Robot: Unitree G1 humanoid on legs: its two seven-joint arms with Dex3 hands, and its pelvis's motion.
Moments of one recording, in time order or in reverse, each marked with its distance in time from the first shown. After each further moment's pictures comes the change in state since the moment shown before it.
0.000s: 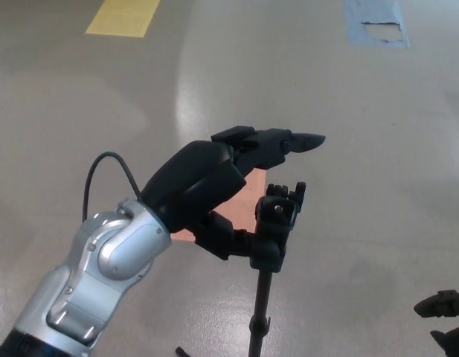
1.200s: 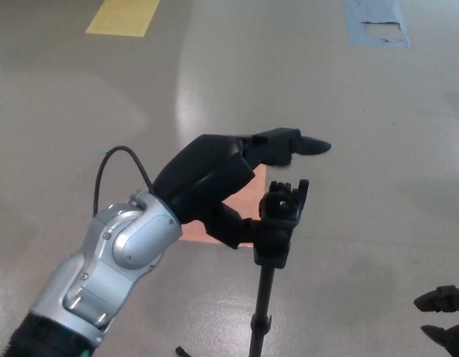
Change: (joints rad) left_arm -0.059 -0.039 -0.014 0.125 0.019 -0.059 0.041; right_arm -0.010 0.000 -0.003 -0.001 0.001 0.000 -0.002
